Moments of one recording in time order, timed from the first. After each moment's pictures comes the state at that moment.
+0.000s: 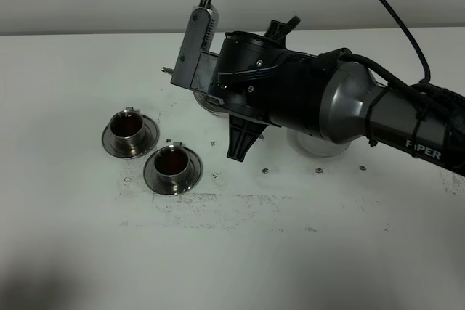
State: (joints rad) left arm -0.02 -0.01 -0.51 -0.01 1.04 0.01; right arm 0.78 1.95 -1.57 -0.66 1.00 0.02
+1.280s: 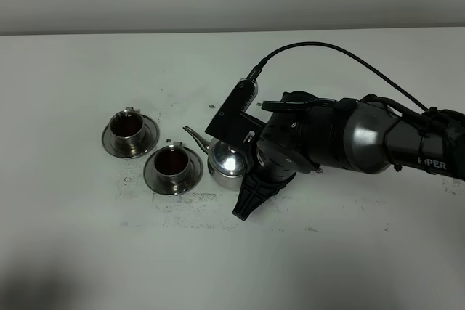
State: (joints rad) left arm -0.02 -0.01 -0.51 -0.01 1.04 0.01; right arm 0.69 1.95 -1.24 -0.35 0.62 0.05
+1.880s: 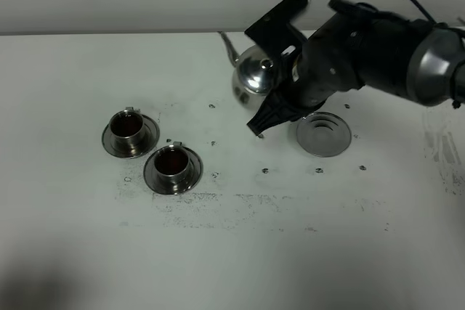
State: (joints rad) left arm -0.02 -0.01 -0.51 -0.01 1.04 0.01; right arm 0.48 1.87 -1.41 -0.22 0.74 0.04
